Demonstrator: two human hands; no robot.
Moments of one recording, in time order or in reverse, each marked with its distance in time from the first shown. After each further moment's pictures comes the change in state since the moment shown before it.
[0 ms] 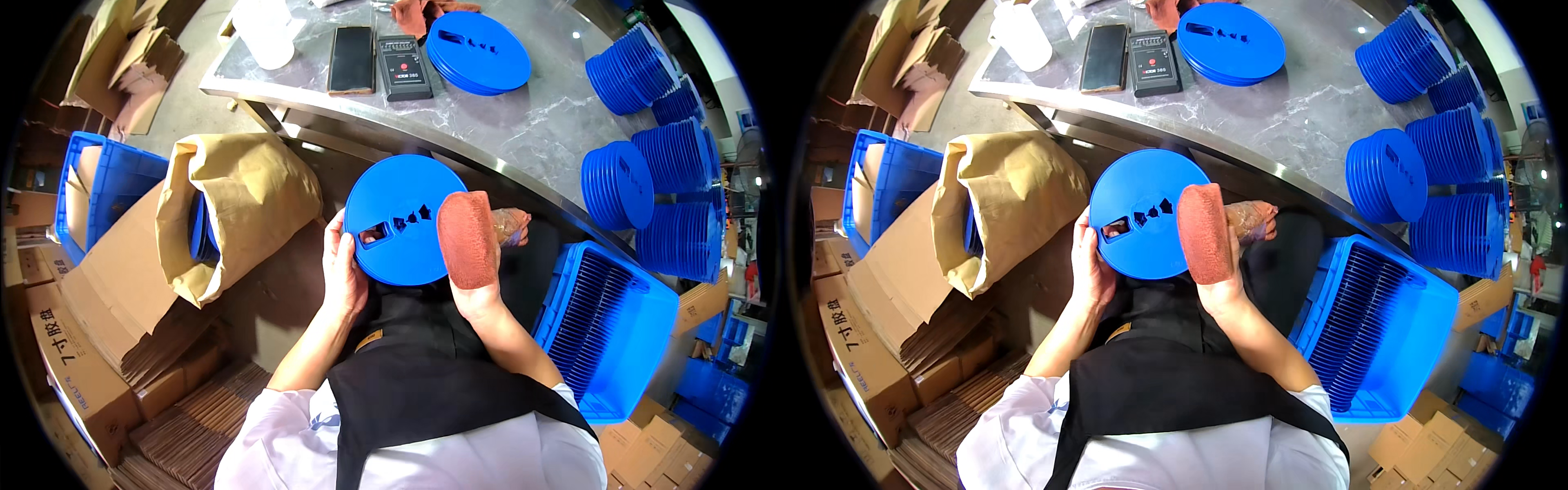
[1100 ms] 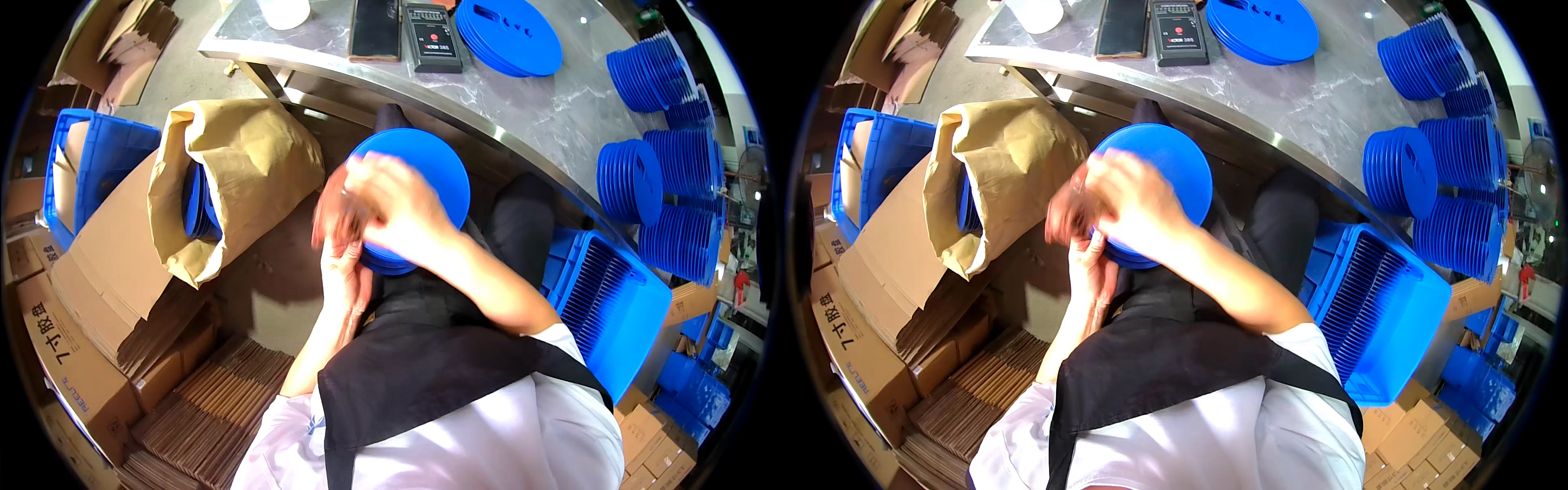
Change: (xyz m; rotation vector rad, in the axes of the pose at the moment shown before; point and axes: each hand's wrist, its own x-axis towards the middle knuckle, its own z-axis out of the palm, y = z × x) left_hand -0.029 0.007 -0.027 -0.155 0.229 -0.026; right_hand 0.069 0.046 0.102 -1.574 -0.756 -0.644
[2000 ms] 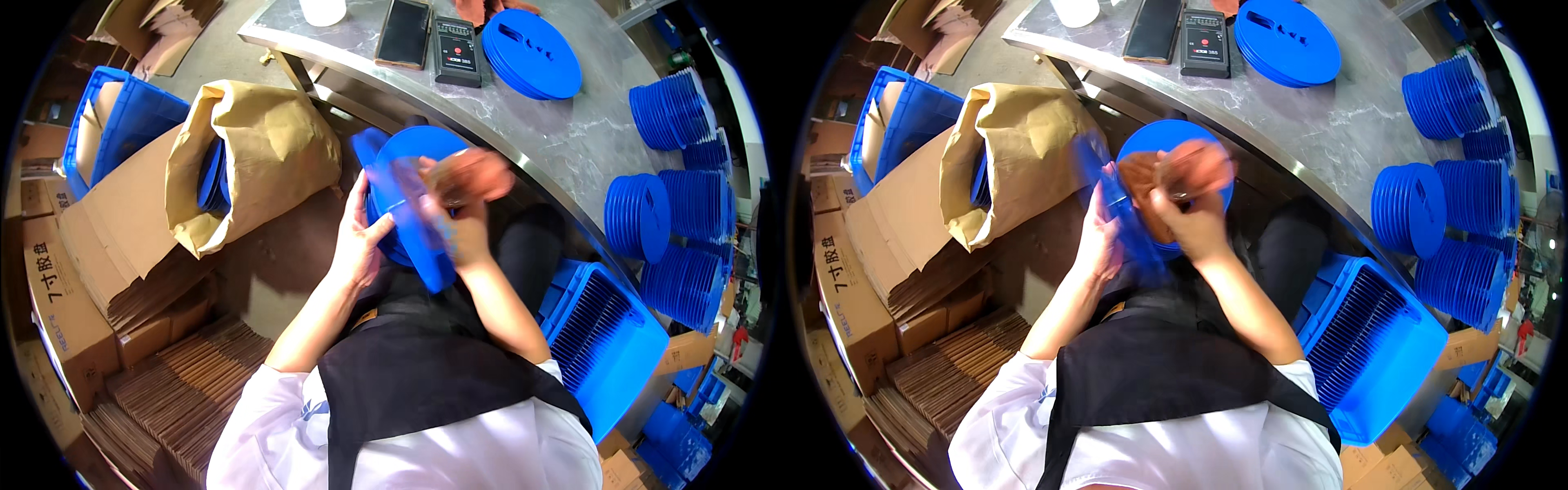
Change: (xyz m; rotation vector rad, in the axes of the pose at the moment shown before) left_hand 0.014 0.005 0.059 0.220 -0.153 0.056; right_hand -0.042 0.014 -0.023 0.864 0.333 0.488
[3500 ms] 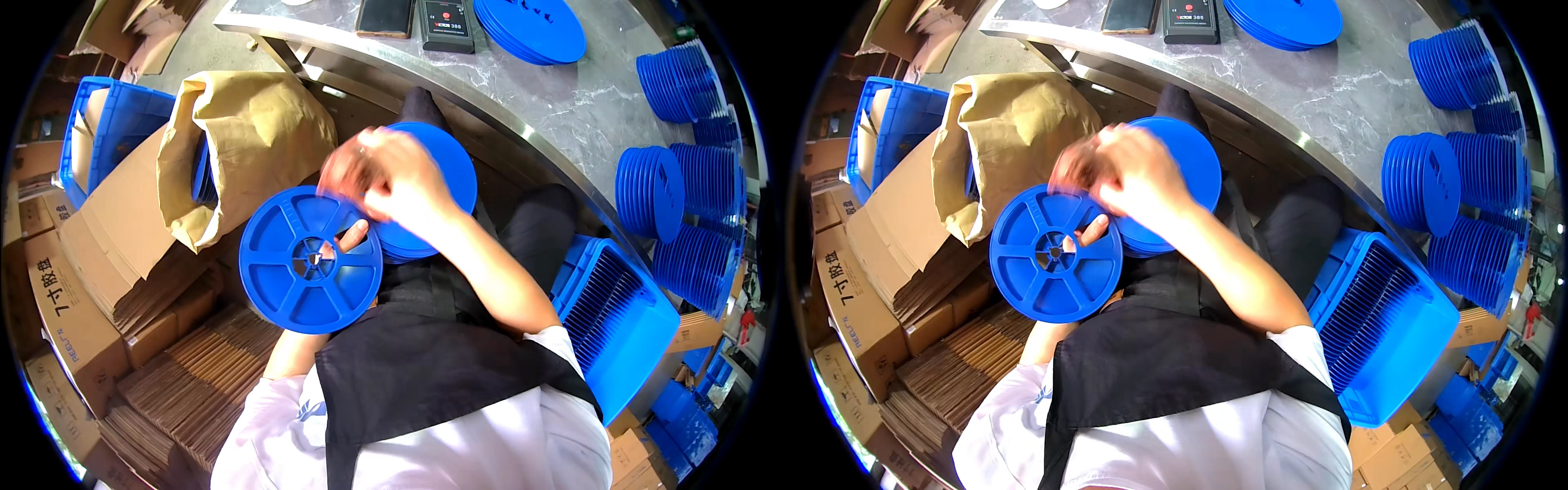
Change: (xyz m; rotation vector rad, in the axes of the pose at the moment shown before) left_hand -0.023 -0.009 -0.064 0.166 -0.049 -0.019; right_hand 0.033 0.011 0.024 -0.707 -0.334 -0.350
